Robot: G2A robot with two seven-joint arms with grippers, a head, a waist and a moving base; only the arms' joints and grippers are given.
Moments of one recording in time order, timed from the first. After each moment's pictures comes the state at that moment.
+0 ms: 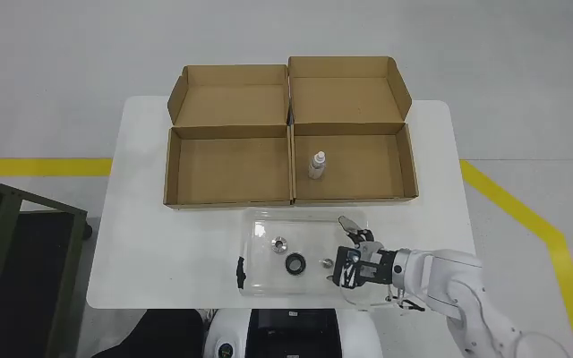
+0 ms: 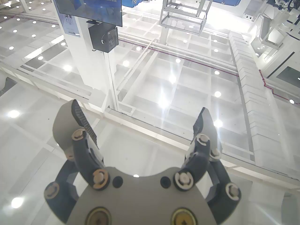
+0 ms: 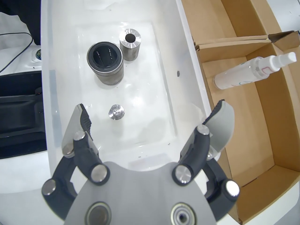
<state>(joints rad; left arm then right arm) -0.23 -0.27 -0.37 -1.29 3.07 0.37 0.06 -1.52 -1.06 1.33 -2.08 -1.50 -0.93 0.44</state>
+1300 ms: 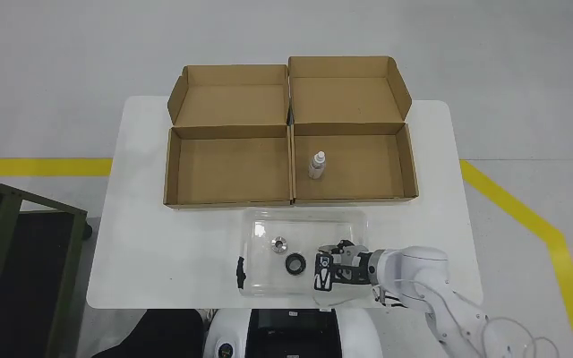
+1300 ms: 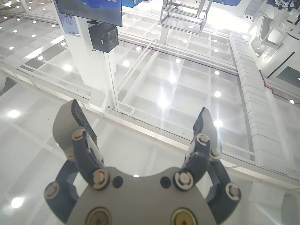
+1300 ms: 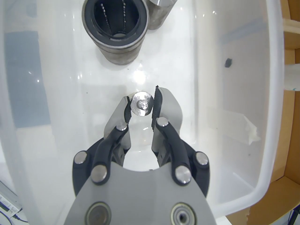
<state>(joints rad) -0.23 -0.27 -0.37 -1.29 3.07 0.37 0.06 -1.41 -1.06 1.14 -2.02 -1.55 -0.91 0.62</state>
